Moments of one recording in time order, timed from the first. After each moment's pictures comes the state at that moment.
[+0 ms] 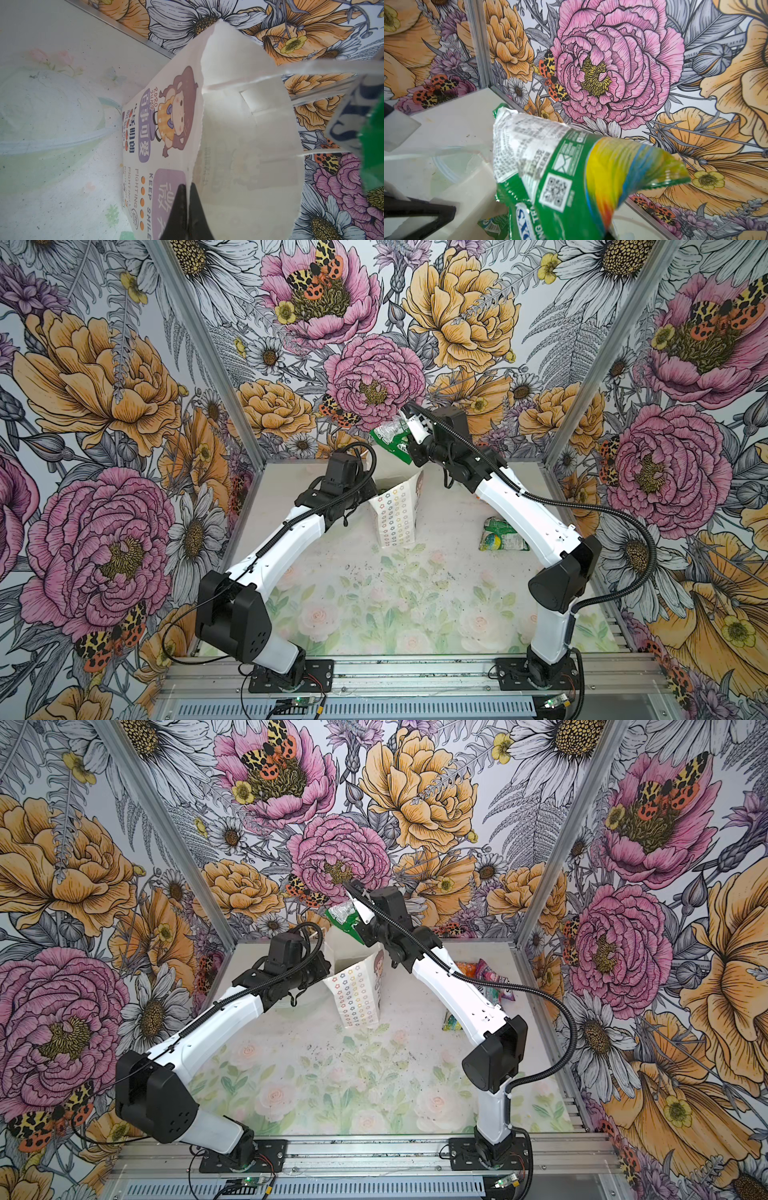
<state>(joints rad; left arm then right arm) -0.43 1.51 1.33 -0.41 0.02 -0.77 0.62 1.91 2.10 -0.57 0.14 -0.32</state>
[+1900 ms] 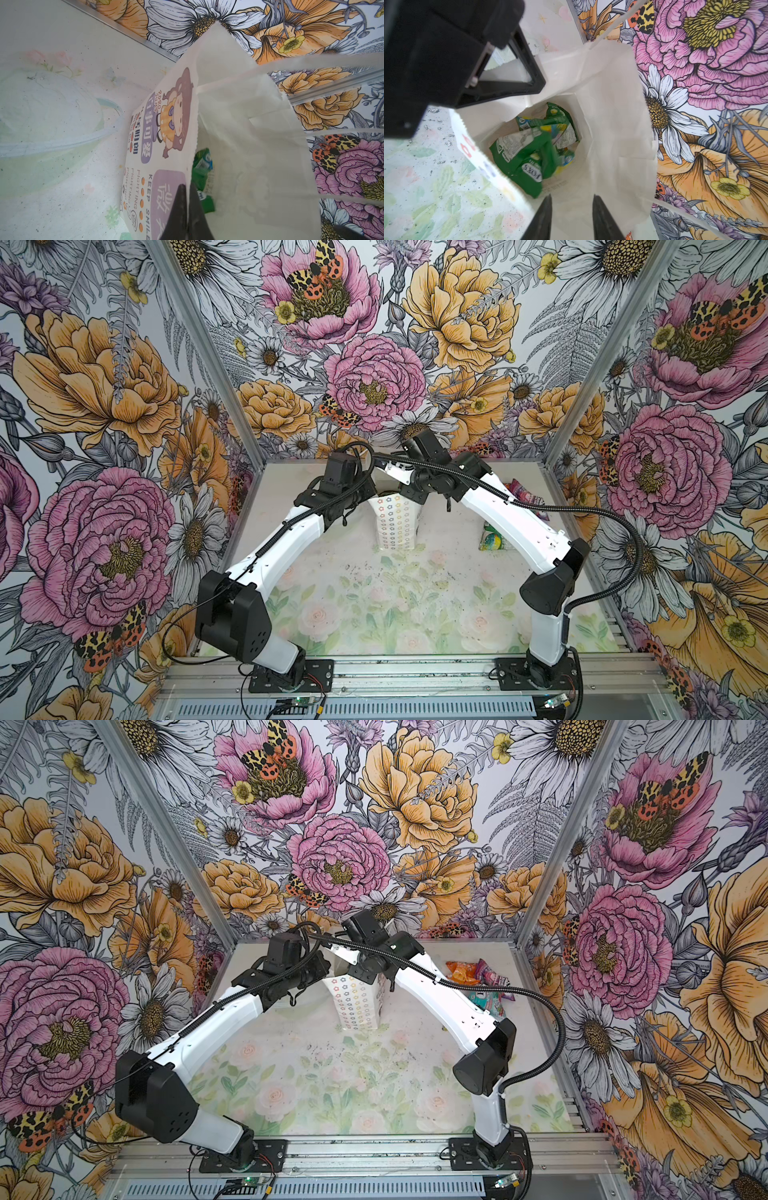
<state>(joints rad) -0.41 1.51 1.33 -0.40 0.04 -0.76 0.74 1.94 2.20 -1.09 0.19 -0.58</state>
